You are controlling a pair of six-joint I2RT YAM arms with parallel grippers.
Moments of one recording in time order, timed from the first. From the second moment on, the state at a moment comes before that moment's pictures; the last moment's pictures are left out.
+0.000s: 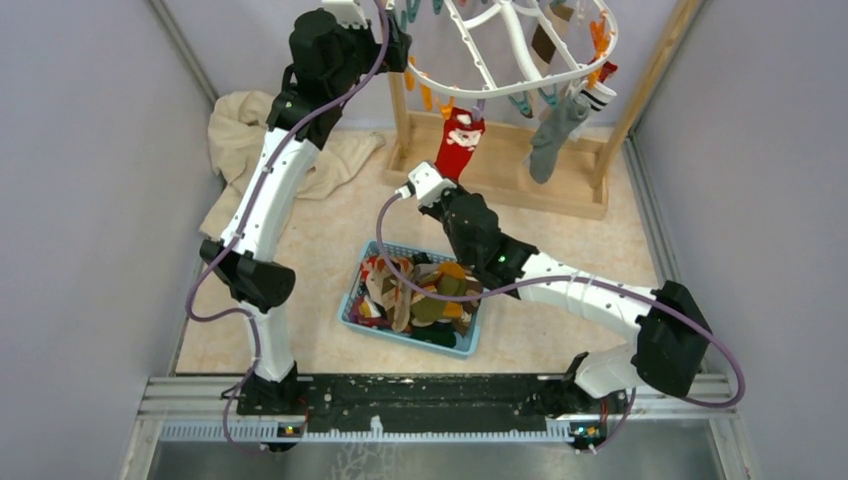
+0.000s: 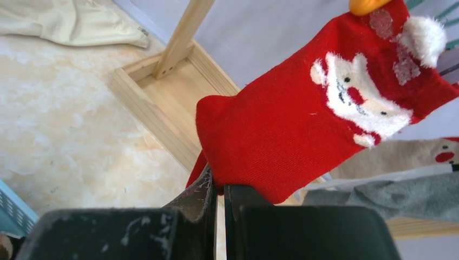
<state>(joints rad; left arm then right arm) -0.45 1.96 2.38 -0.37 -0.10 -0.17 0.93 1.35 1.00 0.27 0.63 -0.56</state>
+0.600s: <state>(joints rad) -0.43 1.84 2.28 -0.43 -0.07 -0.17 0.97 1.50 1.14 0.26 0.60 -0.61</state>
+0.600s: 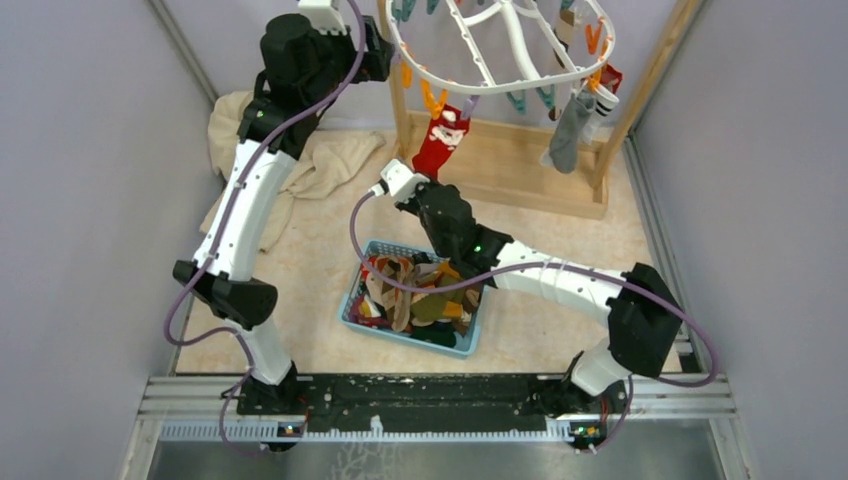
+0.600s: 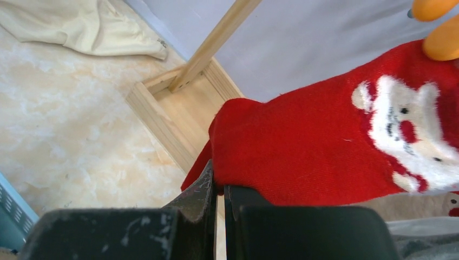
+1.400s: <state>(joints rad) -0.42 1.73 2.27 -0.57 0.03 -0.18 0.97 1.74 1.33 0.28 0.60 -0.74</state>
